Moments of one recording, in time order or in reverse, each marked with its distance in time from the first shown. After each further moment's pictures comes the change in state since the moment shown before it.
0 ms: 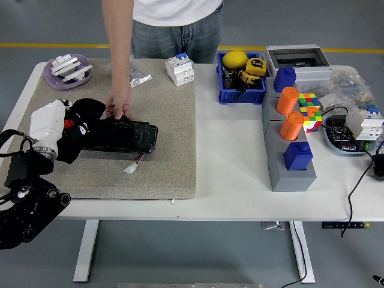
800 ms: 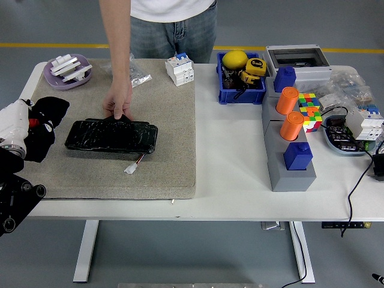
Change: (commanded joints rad) left arm -0.002 0.040 -0.079 0.141 -0.063 0.009 -0.042; right arm 0.007 0.003 -0.004 0.001 0.007 -0.001 0.001
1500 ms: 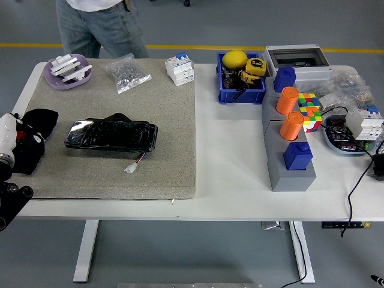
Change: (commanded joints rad) left arm 0.008 0.004 -0.024 0.098 -0.130 -0.070 -0.082; right arm -0.004 0.006 0.004 0.001 -0.010 -0.001 -0.005
